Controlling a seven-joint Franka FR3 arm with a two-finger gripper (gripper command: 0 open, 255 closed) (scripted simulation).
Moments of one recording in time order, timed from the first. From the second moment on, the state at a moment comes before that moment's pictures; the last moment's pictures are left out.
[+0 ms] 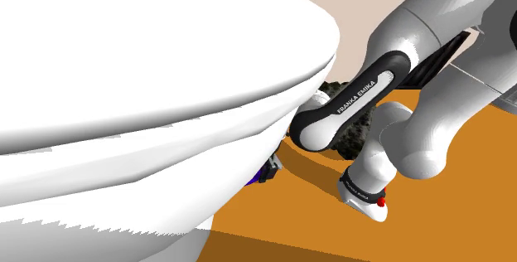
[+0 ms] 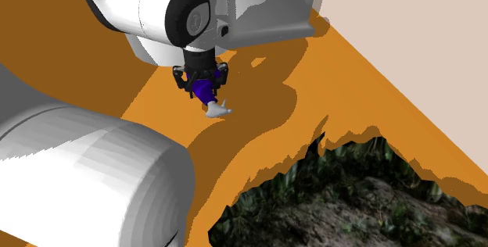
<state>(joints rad) 0.50 -0.19 0.13 -2.88 0.22 2.65 -0.58</state>
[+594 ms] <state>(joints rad) 0.49 -0.29 0.13 -2.87 0.20 2.55 -0.57</state>
